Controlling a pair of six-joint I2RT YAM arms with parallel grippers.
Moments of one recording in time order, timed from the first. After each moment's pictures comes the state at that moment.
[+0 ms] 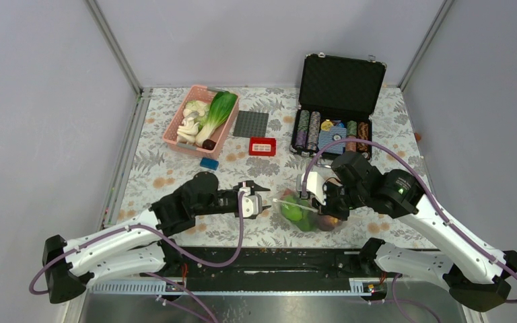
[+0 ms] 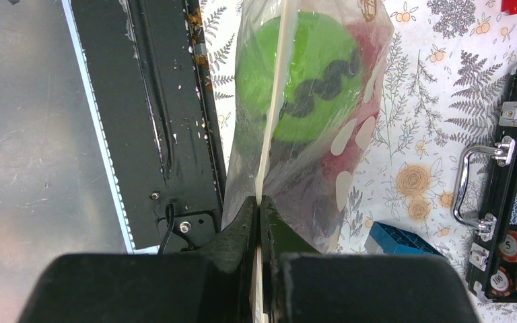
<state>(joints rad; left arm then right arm) -1.04 0.85 0.67 -0.06 0.35 0.50 0.86 0.94 1.17 -1.21 -0.31 -0.49</state>
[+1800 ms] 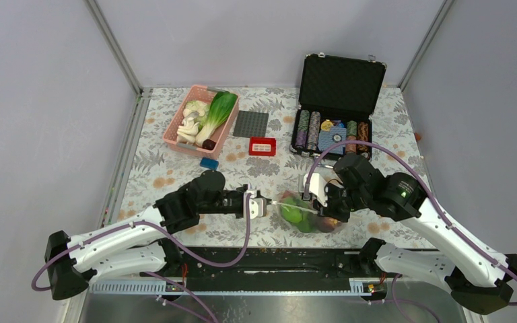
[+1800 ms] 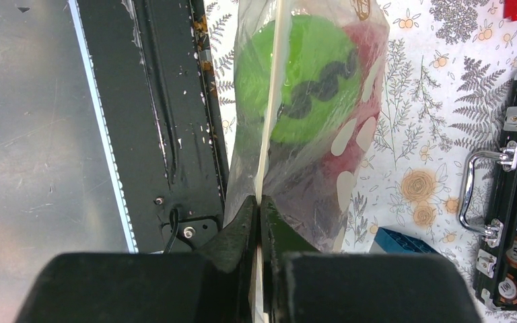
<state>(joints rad) -1.04 0.90 0.71 -0.13 0.38 0.55 0.86 0.91 1.15 -1.19 -0.33 -0.48</state>
